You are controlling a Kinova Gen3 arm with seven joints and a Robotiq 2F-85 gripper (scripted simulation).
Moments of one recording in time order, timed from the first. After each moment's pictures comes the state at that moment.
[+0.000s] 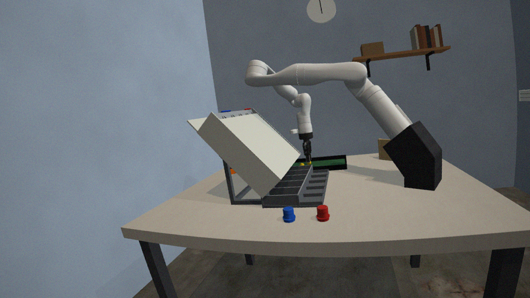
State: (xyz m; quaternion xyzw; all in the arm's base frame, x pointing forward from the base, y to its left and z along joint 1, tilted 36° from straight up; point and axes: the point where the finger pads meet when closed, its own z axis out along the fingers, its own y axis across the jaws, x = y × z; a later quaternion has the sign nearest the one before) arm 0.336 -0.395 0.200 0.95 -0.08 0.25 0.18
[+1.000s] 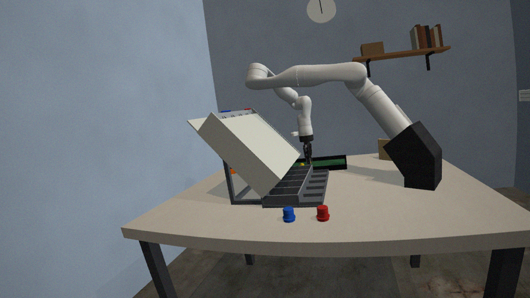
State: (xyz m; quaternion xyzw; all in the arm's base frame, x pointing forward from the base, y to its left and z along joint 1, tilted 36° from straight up) arm 0.341 -0.400 0.189 0.95 -0.08 0.24 0.18
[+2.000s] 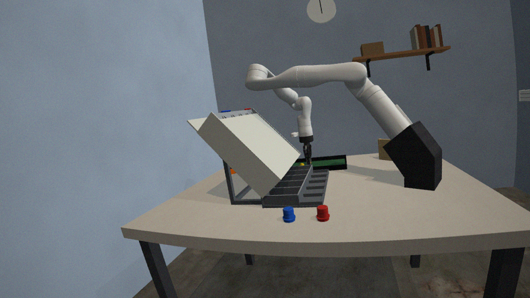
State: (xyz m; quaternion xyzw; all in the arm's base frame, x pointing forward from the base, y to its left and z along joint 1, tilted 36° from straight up) arm 0.343 -0.403 0.187 0.95 -0.08 0.25 0.18
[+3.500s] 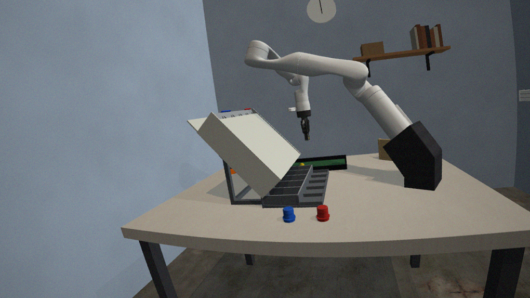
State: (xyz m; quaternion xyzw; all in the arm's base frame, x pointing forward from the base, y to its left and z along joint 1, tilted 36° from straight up) arm 0.279 -0.358 0.295 0.95 -0.09 0.25 0.19
